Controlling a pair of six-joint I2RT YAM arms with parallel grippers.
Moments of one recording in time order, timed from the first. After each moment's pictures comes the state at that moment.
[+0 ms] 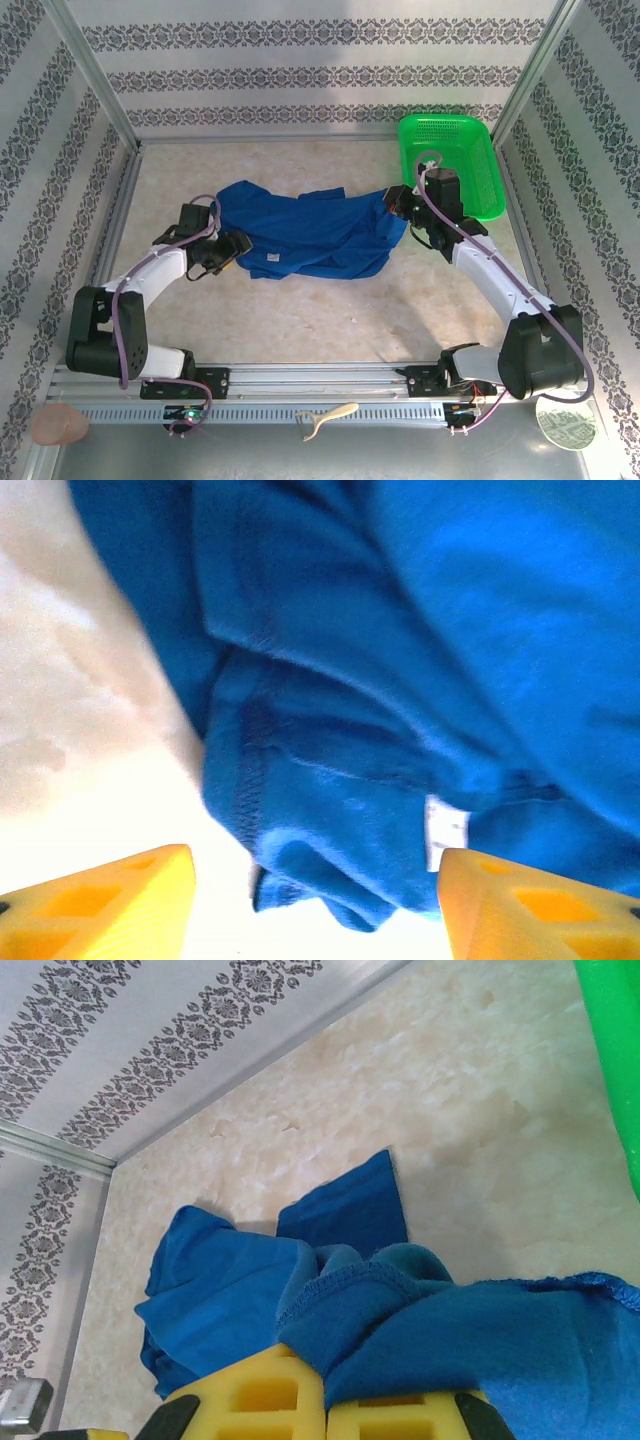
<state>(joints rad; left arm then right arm) -0.09 1.40 0.73 -0.39 0.36 -0.71 0.22 1.29 0.91 -0.16 -0.27 0.71</state>
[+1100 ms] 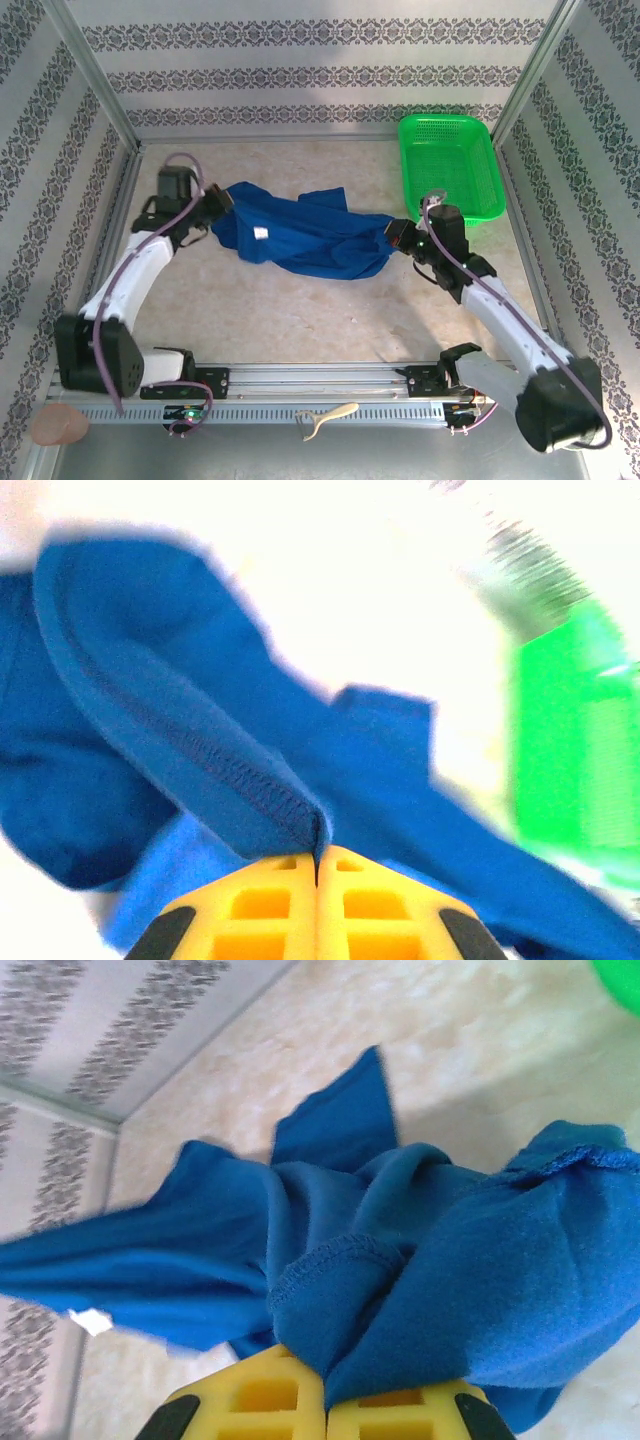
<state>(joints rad) -0.05 1.24 1.07 -0.43 0.32 -0.66 0.30 0.96 0.66 -0.22 -0.26 0.80</state>
